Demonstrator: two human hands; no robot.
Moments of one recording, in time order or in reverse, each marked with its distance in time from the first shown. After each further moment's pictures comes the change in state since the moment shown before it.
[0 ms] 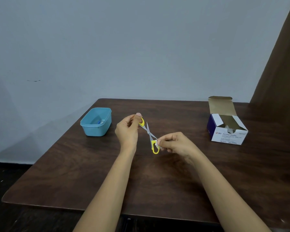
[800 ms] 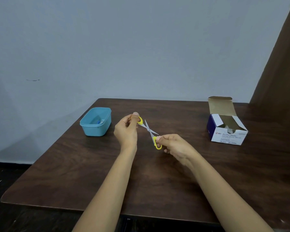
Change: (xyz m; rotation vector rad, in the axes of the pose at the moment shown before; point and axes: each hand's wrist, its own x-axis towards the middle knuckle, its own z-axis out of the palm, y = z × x) left_hand 0.000 0.001 0.002 -0.067 0.094 -0.054; right_hand 0.002 0.000 0.012 0.079 -0.021 0.020
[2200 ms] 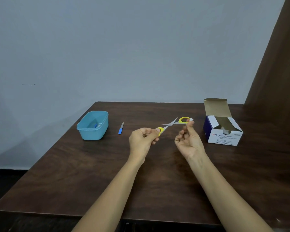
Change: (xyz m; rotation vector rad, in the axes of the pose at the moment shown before) left_hand -0.028 -0.013 0.012 0.159 -0.411 -0.117; right_hand 0.016 0.001 -0.034 1.267 0.507 0.025
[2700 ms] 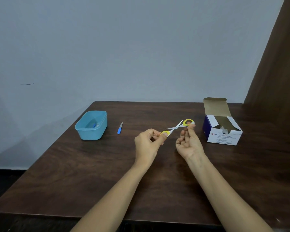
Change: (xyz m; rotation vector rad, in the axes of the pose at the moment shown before) left_hand -0.014 -0.006 0.013 0.248 0.000 0.273; right_hand 0.000 0.003 -0.001 -0.028 0.134 -0.009
